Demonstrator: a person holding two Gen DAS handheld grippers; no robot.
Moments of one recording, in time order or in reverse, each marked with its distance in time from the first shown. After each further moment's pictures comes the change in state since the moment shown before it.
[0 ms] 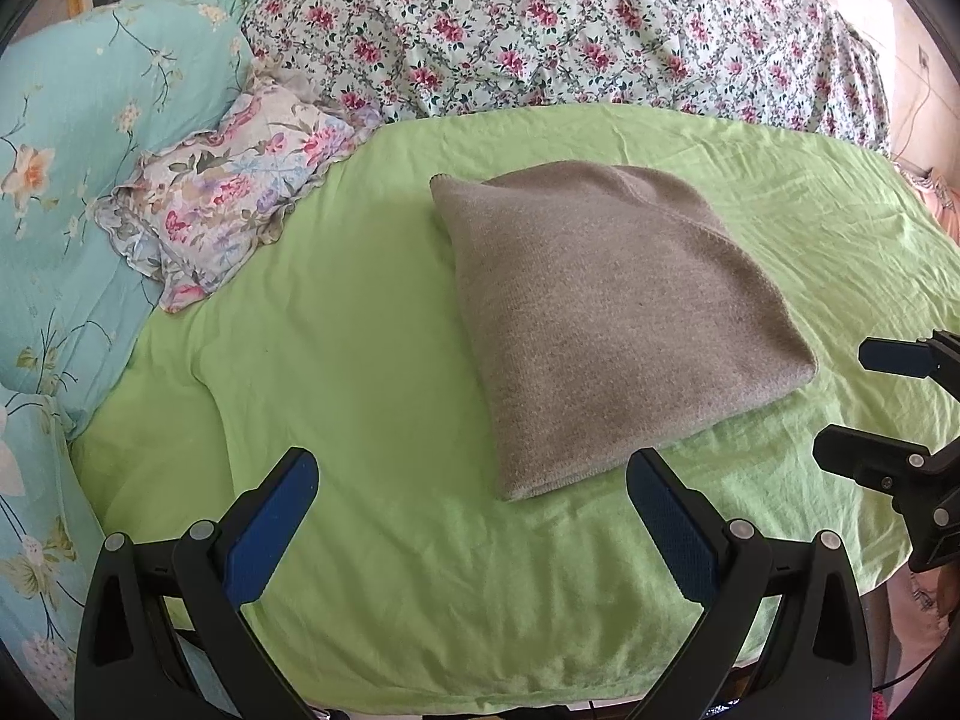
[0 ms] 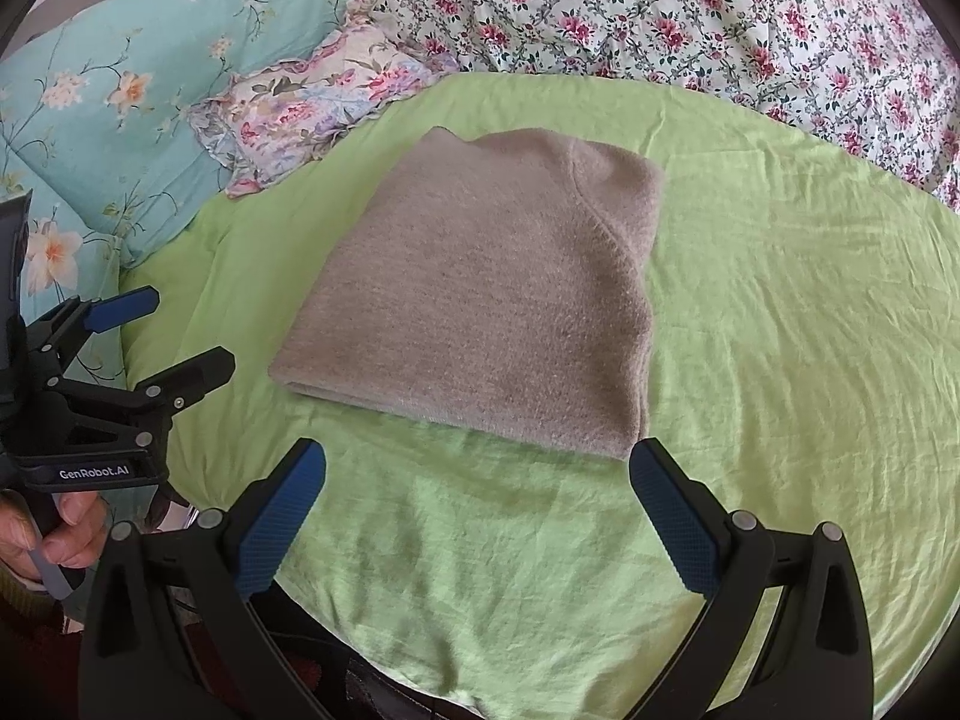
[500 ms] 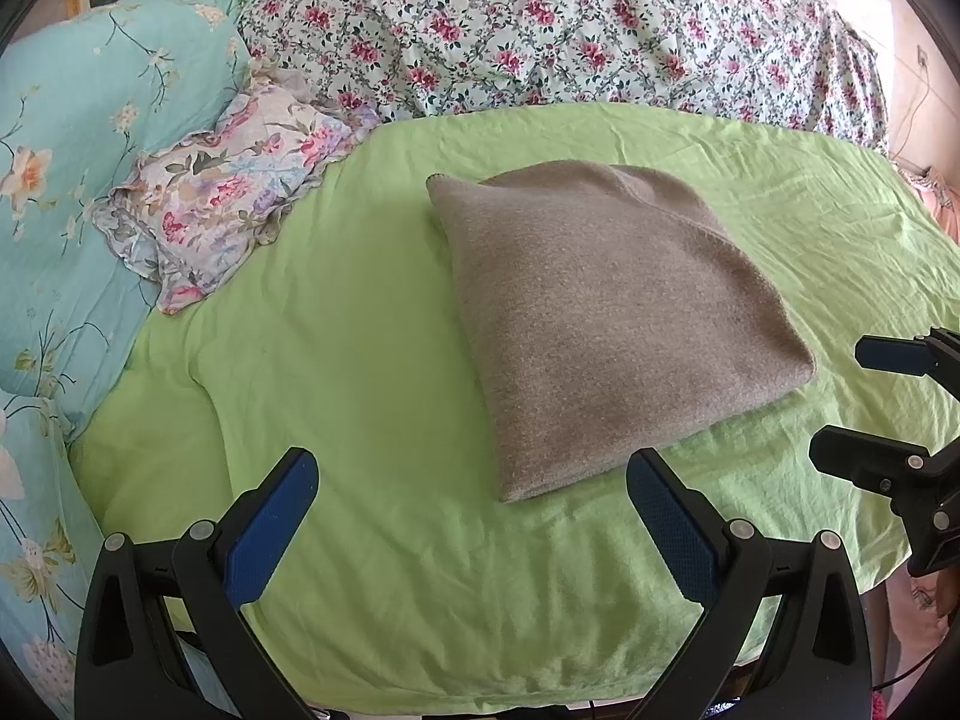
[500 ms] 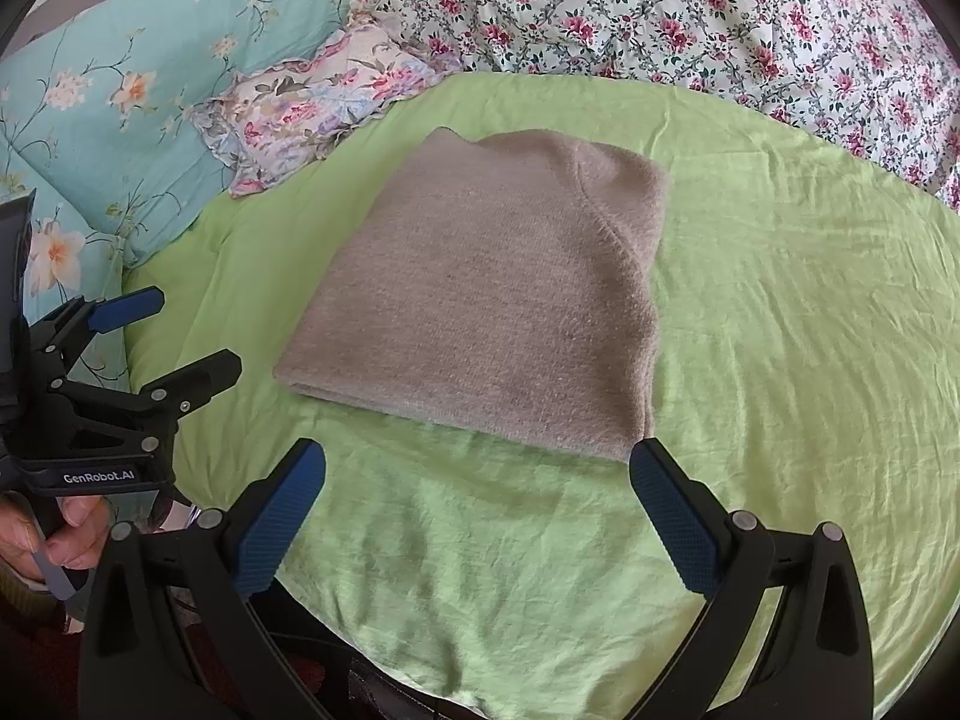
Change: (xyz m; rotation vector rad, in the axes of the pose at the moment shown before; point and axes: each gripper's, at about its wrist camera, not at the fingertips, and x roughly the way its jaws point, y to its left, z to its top) left arm 0.000 0.000 0.002 0.004 0.002 -0.003; right arm 0.001 0.005 0.001 0.005 0.002 0.004
